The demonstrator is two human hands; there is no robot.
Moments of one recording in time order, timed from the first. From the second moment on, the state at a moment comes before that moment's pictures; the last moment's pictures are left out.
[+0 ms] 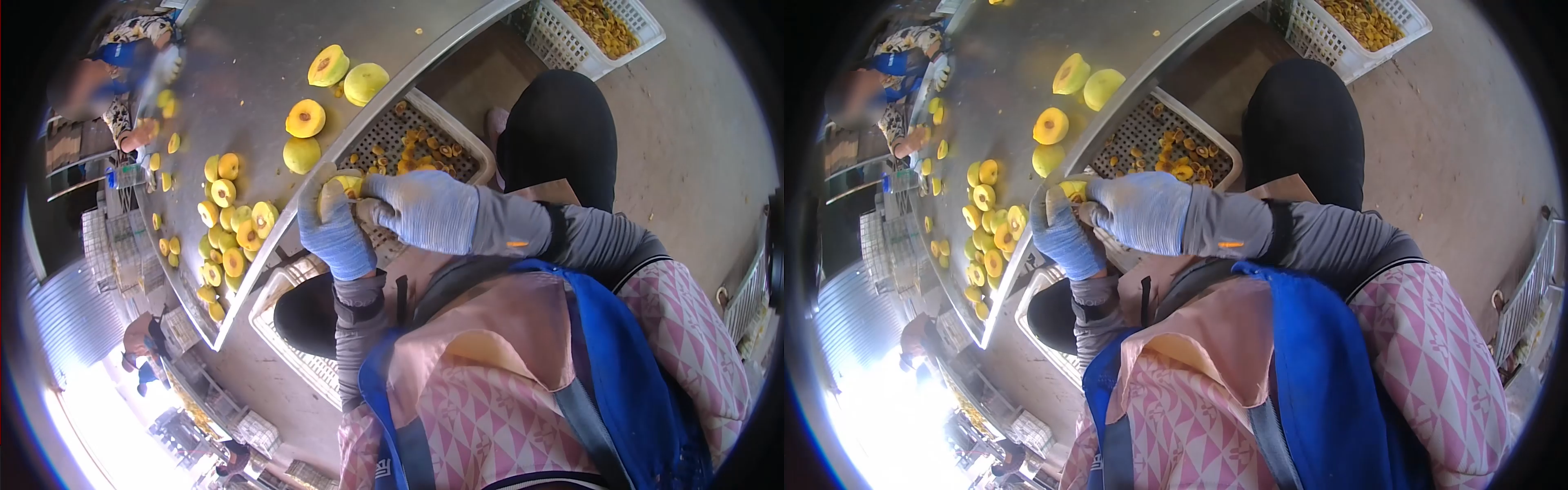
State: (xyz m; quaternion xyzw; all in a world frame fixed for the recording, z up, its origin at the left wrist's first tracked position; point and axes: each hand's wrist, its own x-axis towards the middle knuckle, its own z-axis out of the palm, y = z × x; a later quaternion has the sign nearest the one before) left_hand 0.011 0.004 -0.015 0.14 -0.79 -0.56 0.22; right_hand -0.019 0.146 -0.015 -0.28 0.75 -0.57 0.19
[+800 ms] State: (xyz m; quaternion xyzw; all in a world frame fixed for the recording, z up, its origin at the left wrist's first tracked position) left_hand 0.207 -0.260 0.026 0.43 -0.86 -0.23 0.17; right_hand -0.017 0.138 -0.045 -0.38 0.86 -0.33 0.07
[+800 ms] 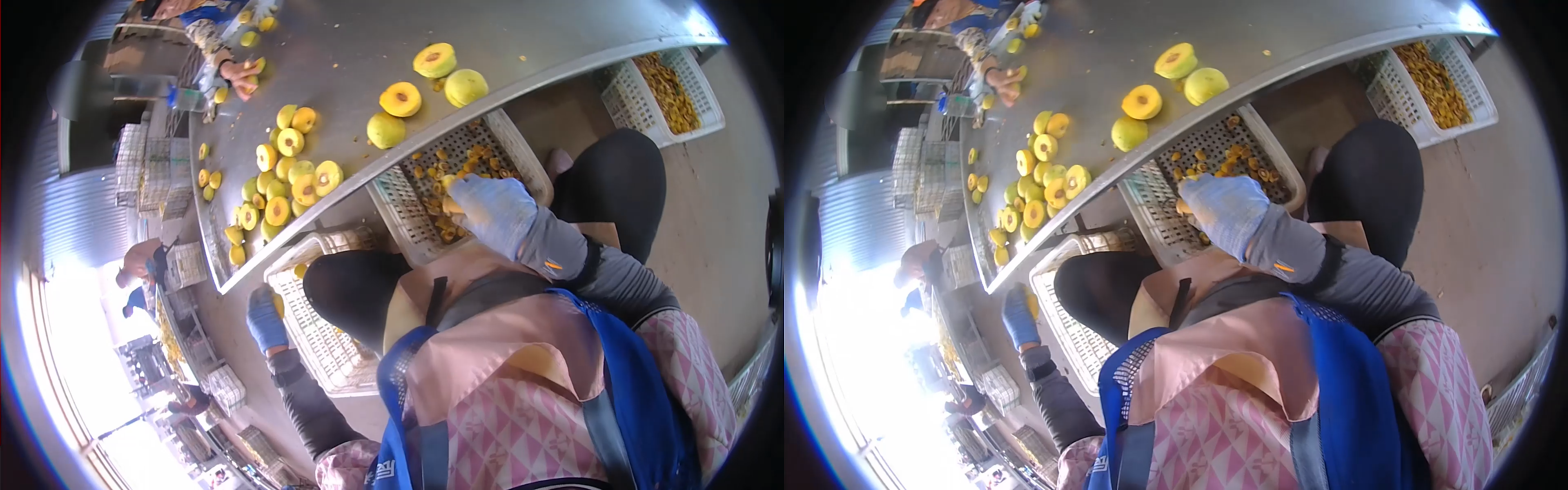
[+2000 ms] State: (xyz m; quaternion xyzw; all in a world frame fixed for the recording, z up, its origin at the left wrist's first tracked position) left_hand -0.303 -0.299 -0.068 0.39 -0.88 -0.14 0.22; right_hand -0.080 0.137 -0.012 -0.34 0.80 -0.33 0.37
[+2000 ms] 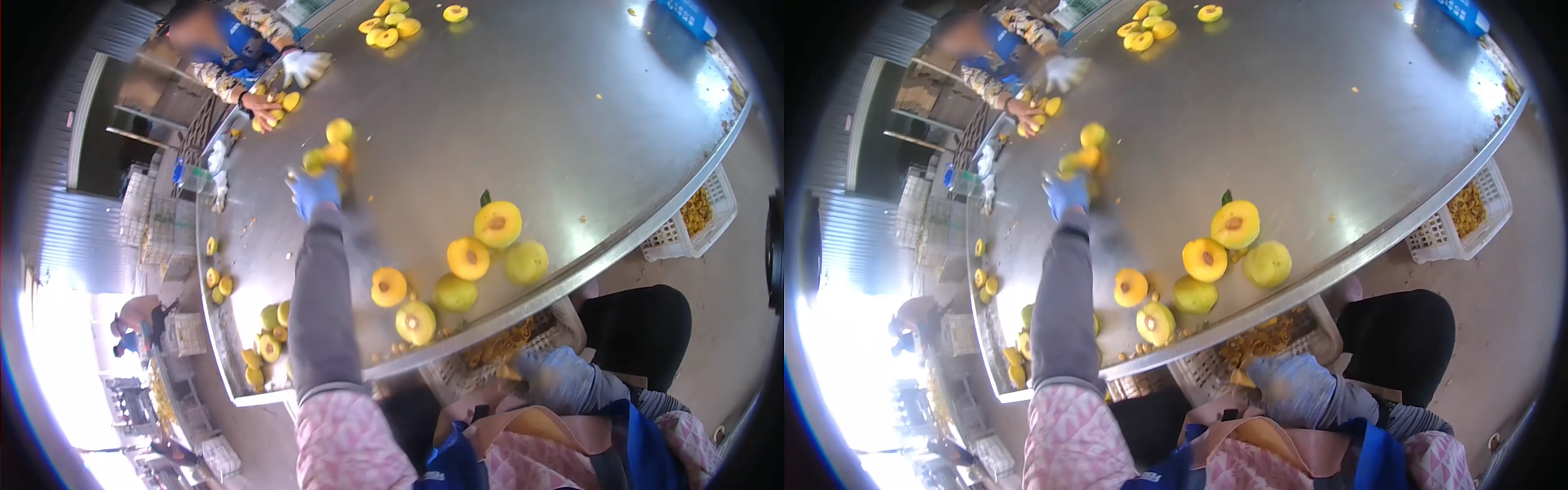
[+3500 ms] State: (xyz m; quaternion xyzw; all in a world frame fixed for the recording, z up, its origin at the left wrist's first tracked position) left_hand -0.112 -0.188 -0.013 -0.03 -0.99 -0.12 -0.02; right_hand -0.031 0.141 -0.013 -0.39 0.77 -0.41 0.31
